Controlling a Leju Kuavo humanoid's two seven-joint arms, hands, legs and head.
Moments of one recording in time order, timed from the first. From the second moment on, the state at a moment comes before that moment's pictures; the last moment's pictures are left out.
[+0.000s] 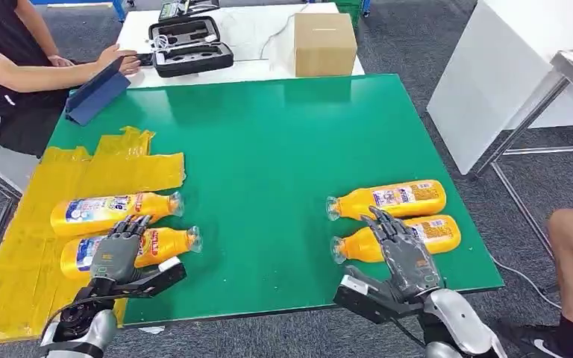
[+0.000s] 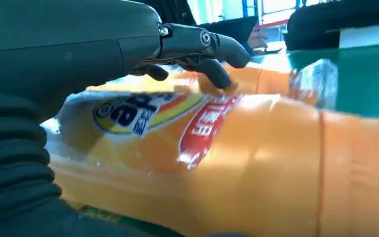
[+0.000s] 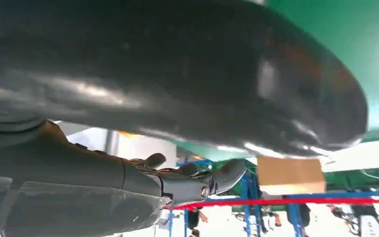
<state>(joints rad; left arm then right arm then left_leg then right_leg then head) -0.13 0.07 -0.03 -1.15 -1.28 0.36 -0.08 0.14 -0.34 0.34 -1.89 0.98 0.02 0.12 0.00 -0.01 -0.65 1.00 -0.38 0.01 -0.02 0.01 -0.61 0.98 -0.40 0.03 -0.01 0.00</state>
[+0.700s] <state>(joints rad) -0.04 -0.06 0.05 -1.50 -0.72 0.31 -0.33 0.21 -0.39 0.19 -1.88 0.99 0.05 0.18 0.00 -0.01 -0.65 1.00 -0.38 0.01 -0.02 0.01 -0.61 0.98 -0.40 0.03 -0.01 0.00</state>
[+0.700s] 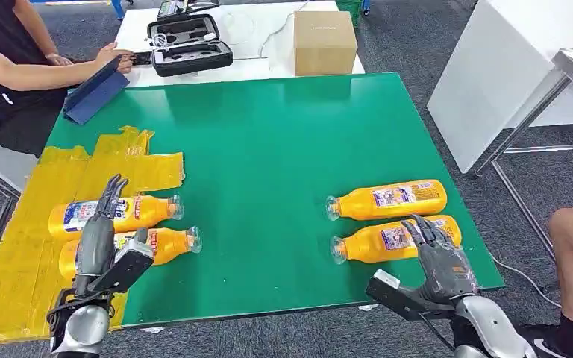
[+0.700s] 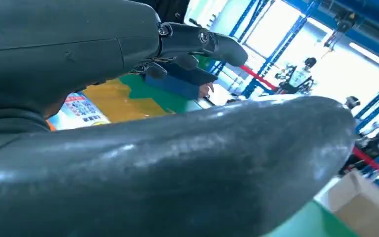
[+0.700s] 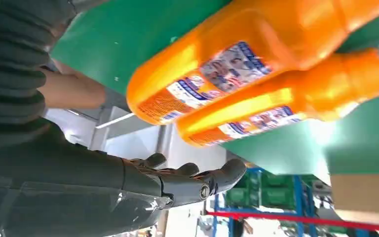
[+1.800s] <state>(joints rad) -0.06 -0.08 0.04 -1.56 -0.63 0.28 -0.34 0.00 -0.48 0.08 -1.64 0.94 0.21 0.16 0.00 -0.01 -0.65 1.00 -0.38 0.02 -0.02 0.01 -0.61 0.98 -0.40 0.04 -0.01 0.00</state>
